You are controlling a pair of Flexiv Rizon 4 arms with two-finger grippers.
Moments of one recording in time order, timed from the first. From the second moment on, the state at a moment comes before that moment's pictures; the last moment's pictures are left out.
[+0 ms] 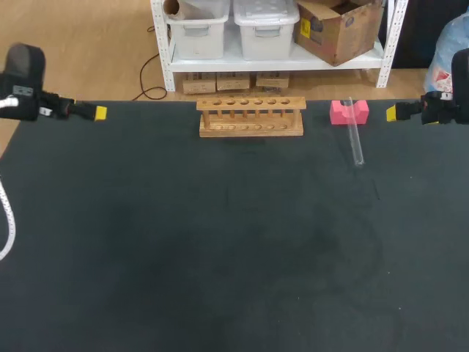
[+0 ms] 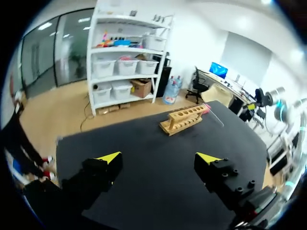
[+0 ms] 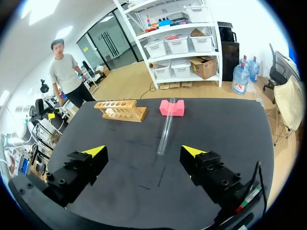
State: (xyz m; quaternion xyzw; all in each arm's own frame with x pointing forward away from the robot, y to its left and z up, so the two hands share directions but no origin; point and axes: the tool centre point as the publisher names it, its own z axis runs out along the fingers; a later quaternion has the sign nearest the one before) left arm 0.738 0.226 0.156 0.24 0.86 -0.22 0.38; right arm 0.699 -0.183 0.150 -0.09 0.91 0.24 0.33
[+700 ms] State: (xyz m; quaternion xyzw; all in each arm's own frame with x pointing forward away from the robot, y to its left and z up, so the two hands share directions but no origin) left arm 0.803 0.224 0.135 0.48 0.68 -0.30 0.47; right arm 0.699 -0.183 0.150 -0.09 0.91 0.24 0.33
